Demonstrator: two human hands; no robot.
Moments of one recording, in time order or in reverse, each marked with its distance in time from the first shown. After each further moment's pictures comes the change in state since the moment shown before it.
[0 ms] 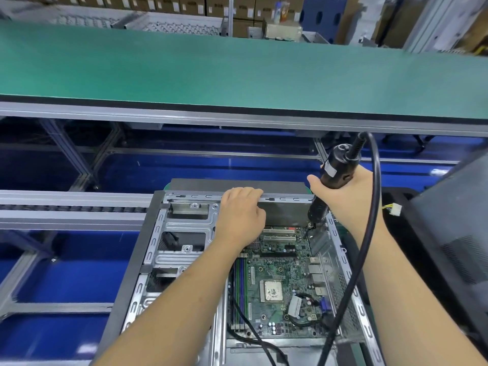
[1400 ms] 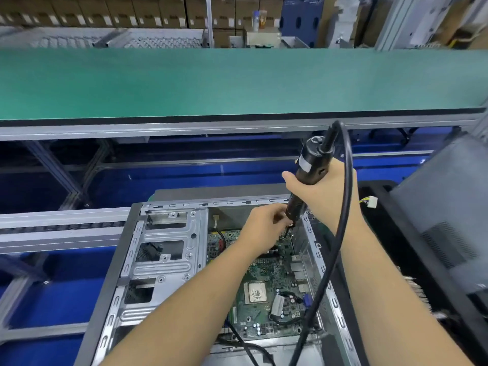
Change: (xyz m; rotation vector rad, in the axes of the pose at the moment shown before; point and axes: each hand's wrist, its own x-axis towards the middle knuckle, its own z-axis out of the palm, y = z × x) left_hand 0.002 0.078 0.029 -0.583 -0.253 0.022; right_hand -0.001 -0.003 -0.021 0.093 0.034 -0.050
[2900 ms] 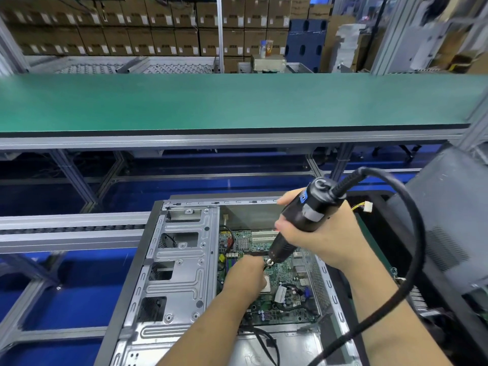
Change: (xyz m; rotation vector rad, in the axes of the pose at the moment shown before) left_hand -0.111 -0.016 0.006 0.567 -0.181 -0.276; right_hand -0.087 -0.060 -0.041 0.394 -0.373 -0.090
